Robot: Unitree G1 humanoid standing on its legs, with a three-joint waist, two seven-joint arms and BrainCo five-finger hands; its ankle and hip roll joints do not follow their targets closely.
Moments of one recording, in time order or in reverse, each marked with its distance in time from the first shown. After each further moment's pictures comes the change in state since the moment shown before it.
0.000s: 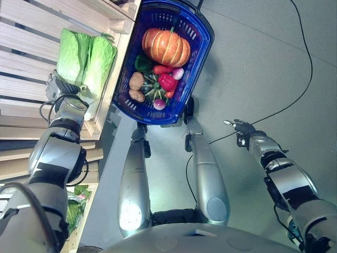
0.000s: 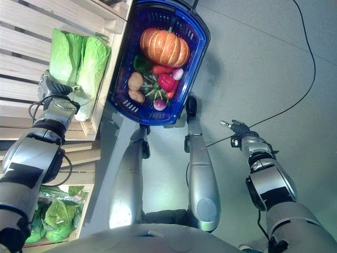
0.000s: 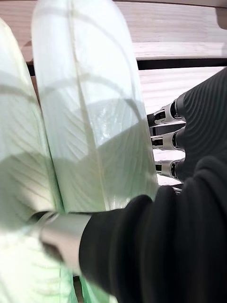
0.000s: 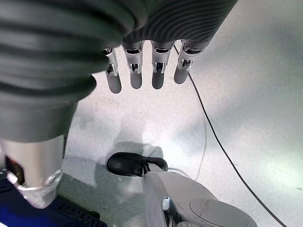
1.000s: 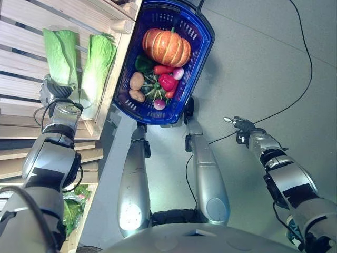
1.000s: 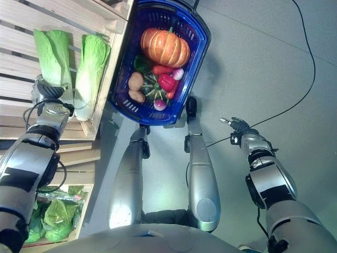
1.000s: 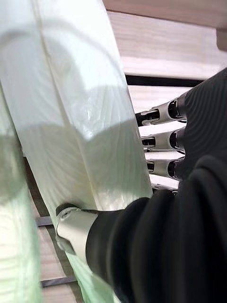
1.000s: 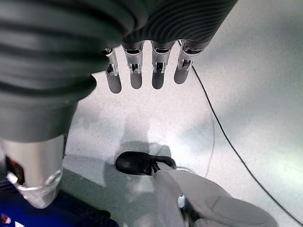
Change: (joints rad) left arm 0.108 0.028 0.076 -0.052 -0.187 -0.203 0.071; right arm -0.015 0.000 -0.002 -0.003 0.062 -0.023 -0.004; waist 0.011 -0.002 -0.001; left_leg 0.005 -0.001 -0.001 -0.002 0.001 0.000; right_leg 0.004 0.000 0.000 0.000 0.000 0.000
